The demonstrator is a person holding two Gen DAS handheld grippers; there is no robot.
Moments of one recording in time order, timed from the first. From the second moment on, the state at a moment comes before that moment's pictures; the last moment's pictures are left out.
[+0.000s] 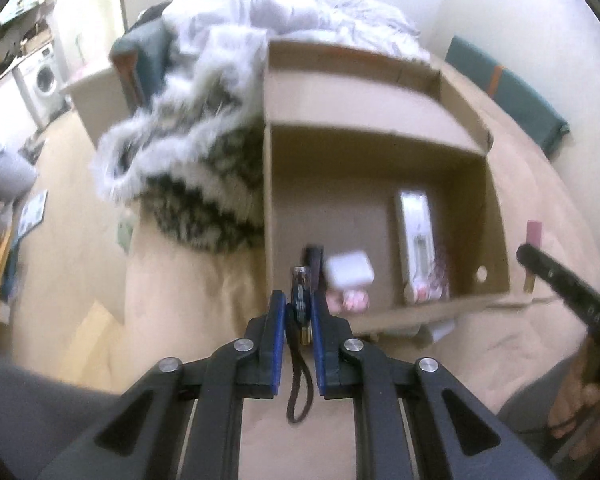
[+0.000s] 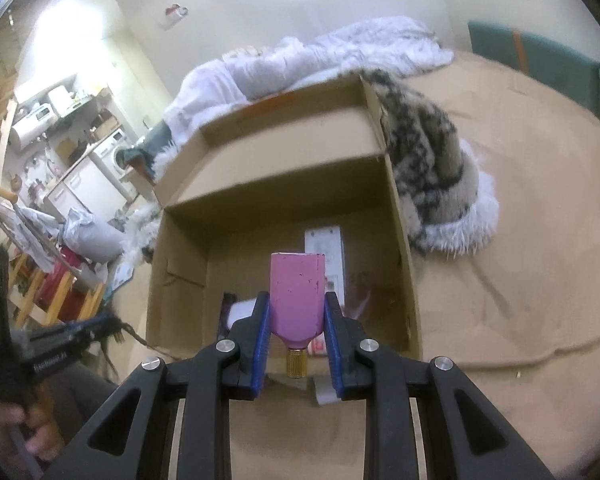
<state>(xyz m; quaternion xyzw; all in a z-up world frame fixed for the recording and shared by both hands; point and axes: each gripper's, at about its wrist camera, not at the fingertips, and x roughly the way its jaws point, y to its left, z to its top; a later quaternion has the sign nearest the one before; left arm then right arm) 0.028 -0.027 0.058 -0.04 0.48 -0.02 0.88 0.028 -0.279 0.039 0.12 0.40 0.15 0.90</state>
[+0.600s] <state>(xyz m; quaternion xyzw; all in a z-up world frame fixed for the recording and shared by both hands) 0.077 -0.028 0.043 -0.05 0.49 -0.07 0.87 0.063 -0.280 0.029 0.13 0.42 0.17 0.88</state>
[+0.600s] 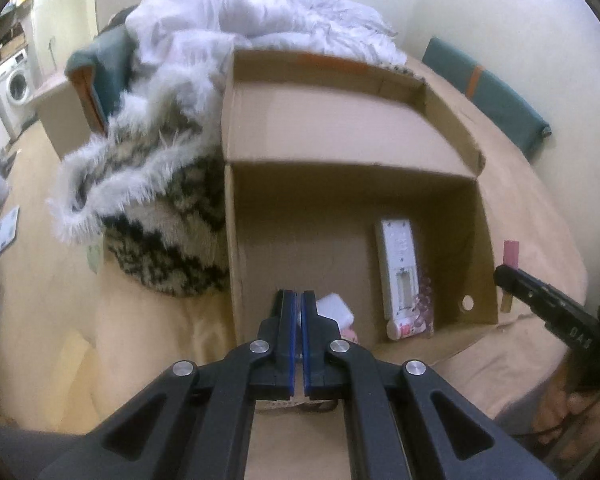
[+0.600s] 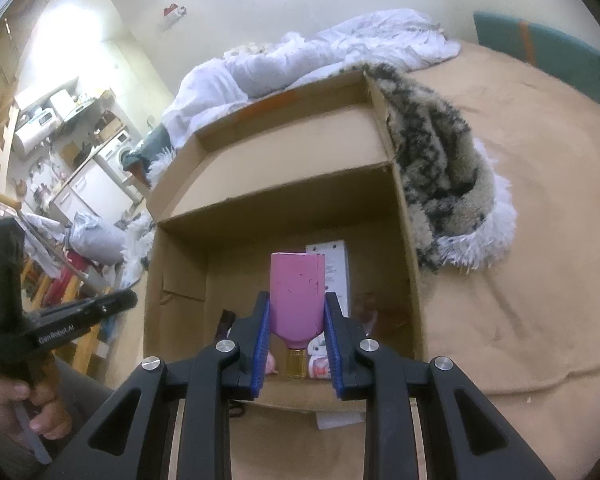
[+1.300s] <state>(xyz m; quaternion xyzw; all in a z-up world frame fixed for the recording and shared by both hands) 0.074 -0.028 0.009 -0.04 0.51 -0.04 0.86 0.087 -0.276 -0.004 0.16 0.48 0.16 0.85</state>
